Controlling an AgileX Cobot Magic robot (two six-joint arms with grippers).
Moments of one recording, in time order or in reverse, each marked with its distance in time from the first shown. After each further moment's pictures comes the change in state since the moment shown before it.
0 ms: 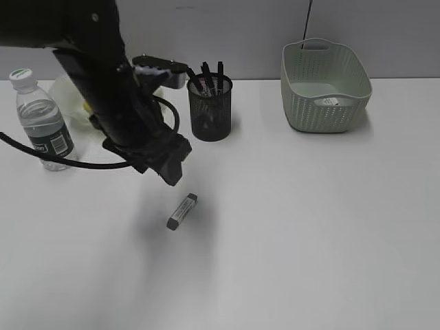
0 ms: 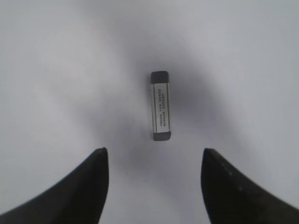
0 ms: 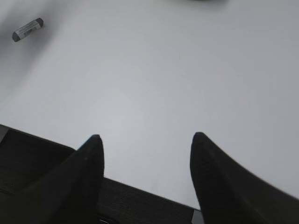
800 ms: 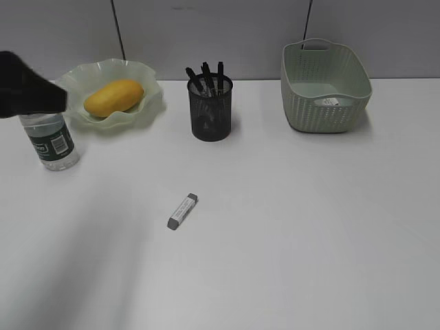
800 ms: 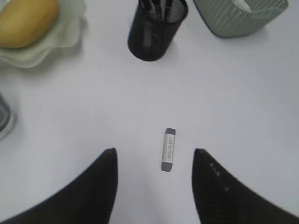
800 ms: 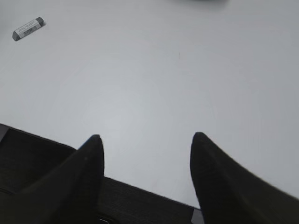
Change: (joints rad) left arm 0.291 -0.722 0.522 -0.367 -0.352 0.240; right arm 0.000 0.000 0.000 0.000 0.003 0.000
